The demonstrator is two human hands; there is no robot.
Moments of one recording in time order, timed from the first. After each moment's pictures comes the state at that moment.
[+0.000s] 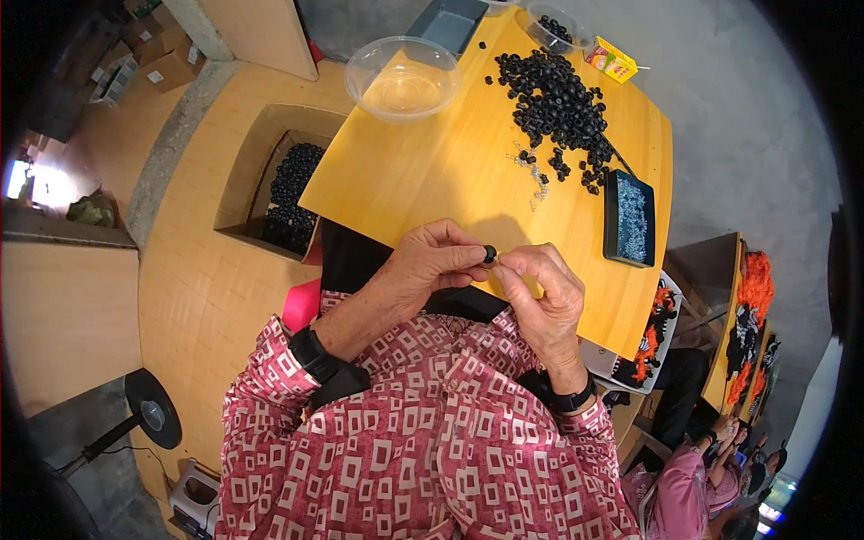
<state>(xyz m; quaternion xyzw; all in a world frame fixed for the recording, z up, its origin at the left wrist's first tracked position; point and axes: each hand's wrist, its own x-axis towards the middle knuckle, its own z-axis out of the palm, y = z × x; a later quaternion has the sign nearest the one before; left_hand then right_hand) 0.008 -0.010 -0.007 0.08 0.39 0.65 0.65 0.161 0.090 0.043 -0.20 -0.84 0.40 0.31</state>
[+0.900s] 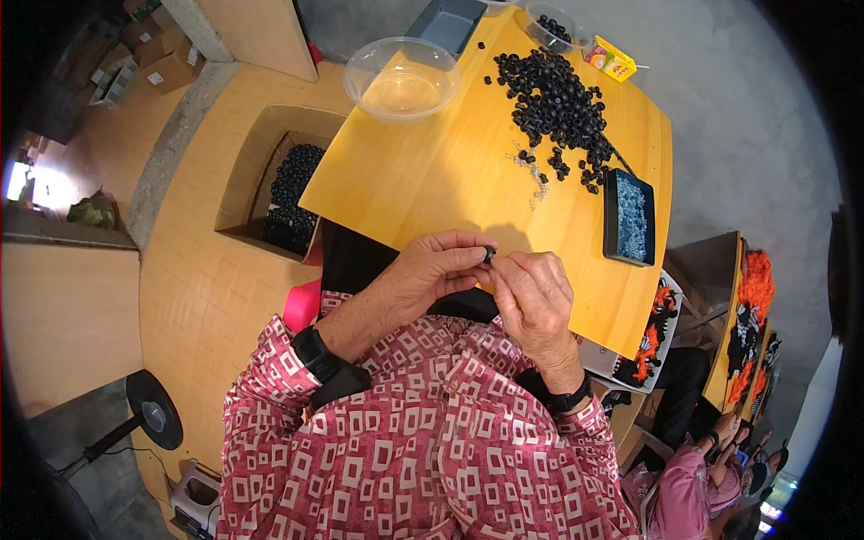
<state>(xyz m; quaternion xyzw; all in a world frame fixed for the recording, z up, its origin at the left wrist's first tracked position) 0.011 -0.010 -0.011 0.06 0.33 0.64 0.69 0.167 0.094 0.030 -0.10 -0.93 0.19 0.31</state>
